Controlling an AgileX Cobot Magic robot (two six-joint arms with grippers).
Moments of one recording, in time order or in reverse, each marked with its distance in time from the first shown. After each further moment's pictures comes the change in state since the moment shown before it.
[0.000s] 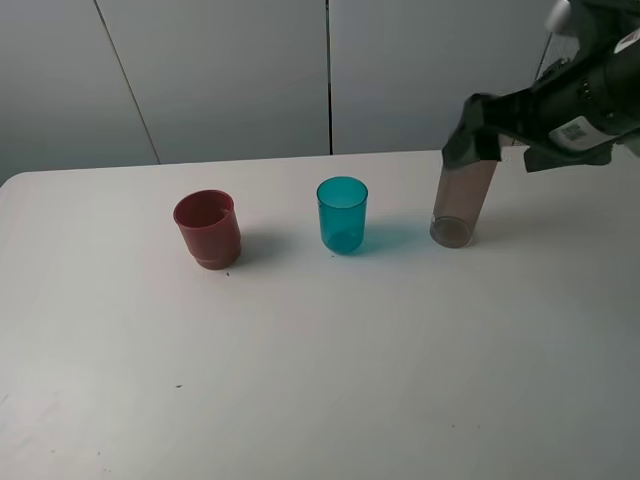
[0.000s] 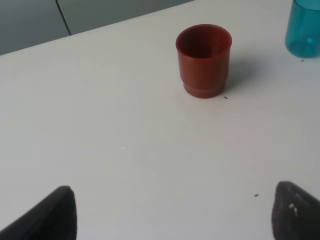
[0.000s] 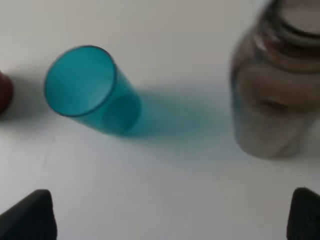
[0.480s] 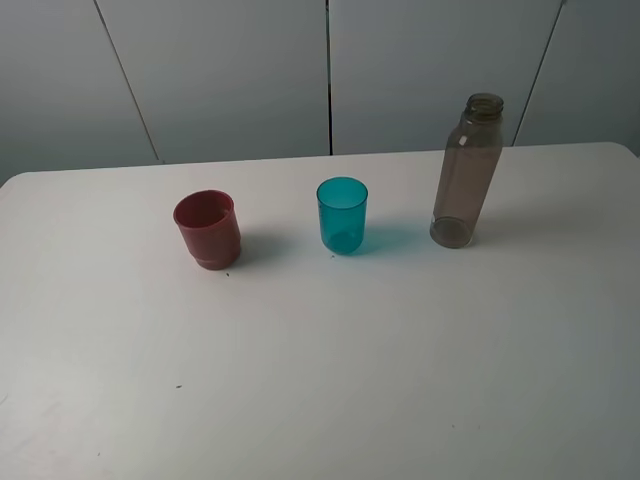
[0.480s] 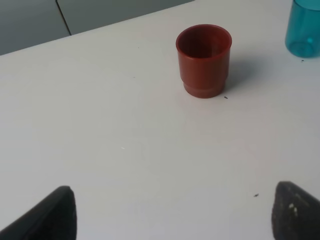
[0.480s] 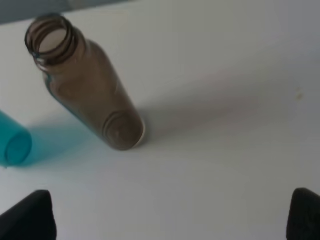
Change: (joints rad) left arm 0.000 0.000 0.000 0.000 0.000 0.000; right arm -0.332 -0.496 0.020 -0.124 0.241 0.023
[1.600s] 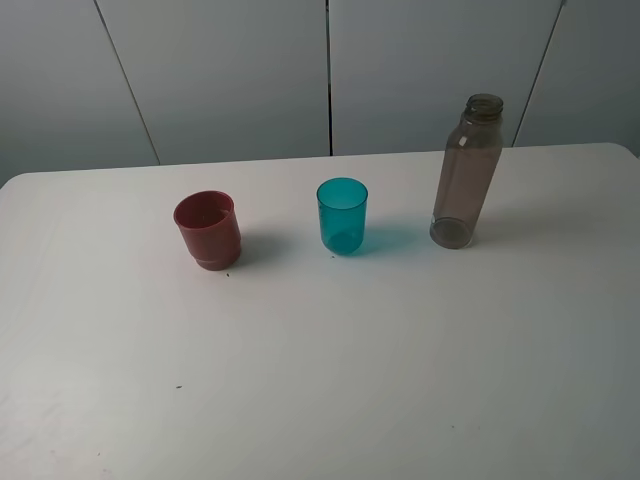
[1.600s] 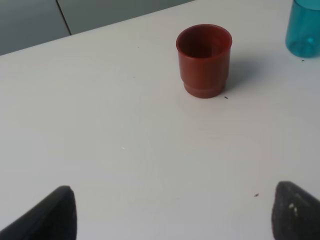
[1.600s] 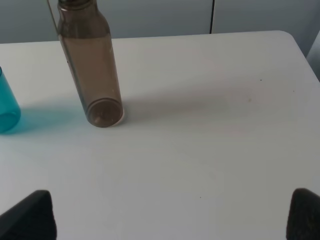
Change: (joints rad) left arm 0.000 0.000 0.000 0.000 0.001 0.002; right arm -0.002 -0.825 0.341 -0.078 0.228 -0.022
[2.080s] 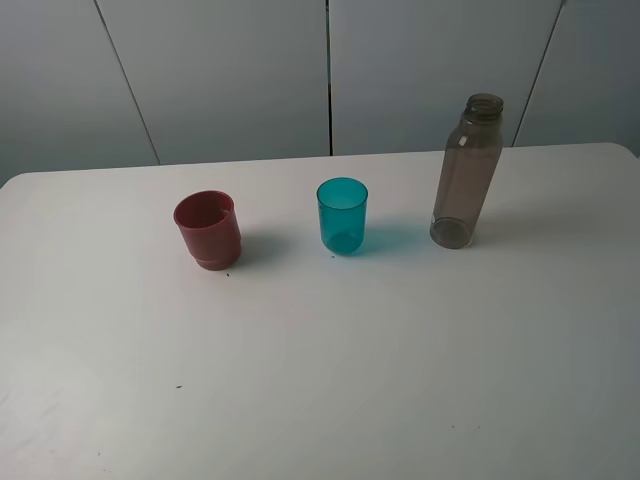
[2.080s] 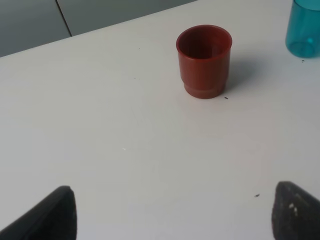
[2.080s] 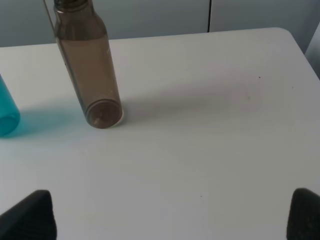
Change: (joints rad) left arm 0.000 0.000 0.000 0.000 0.000 0.001; right arm 0.000 -0.002 0.001 -0.006 0.000 0.029
